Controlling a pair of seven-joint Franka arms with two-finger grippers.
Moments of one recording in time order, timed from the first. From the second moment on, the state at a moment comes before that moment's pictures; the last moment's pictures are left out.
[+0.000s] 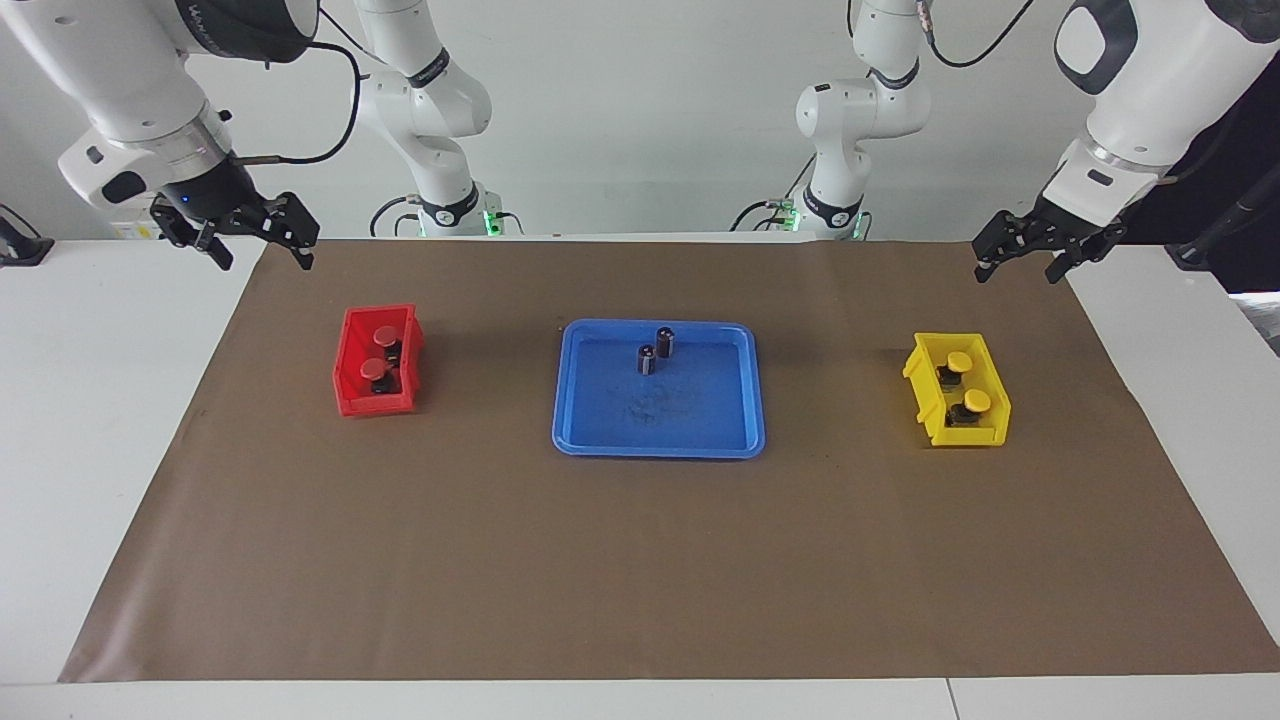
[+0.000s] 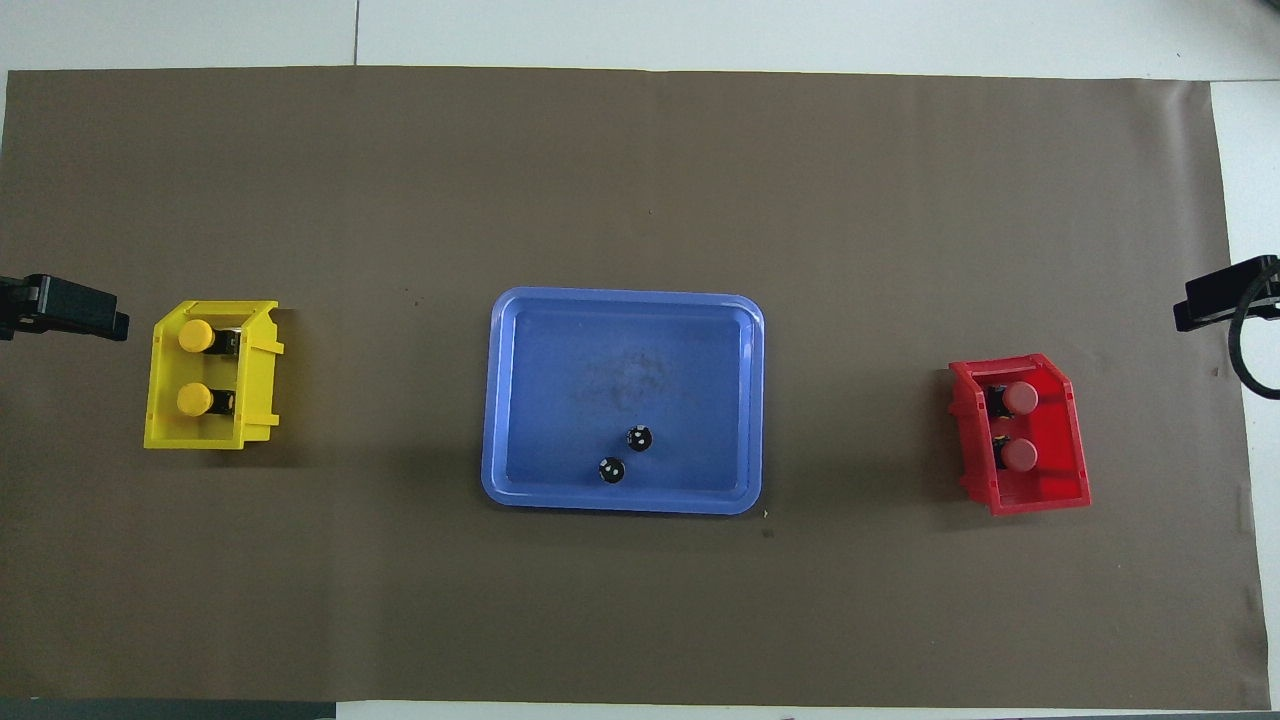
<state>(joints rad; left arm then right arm) -0.01 -0.06 -0.03 -1.68 -0.01 1.58 0.07 -0.10 0.00 0.01 -1.54 -0.02 1.46 -0.09</state>
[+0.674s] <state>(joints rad) -0.01 -0.06 -0.03 -1.68 -0.01 1.58 0.07 -0.10 0.00 0.01 -1.54 -0.02 1.46 -0.09</state>
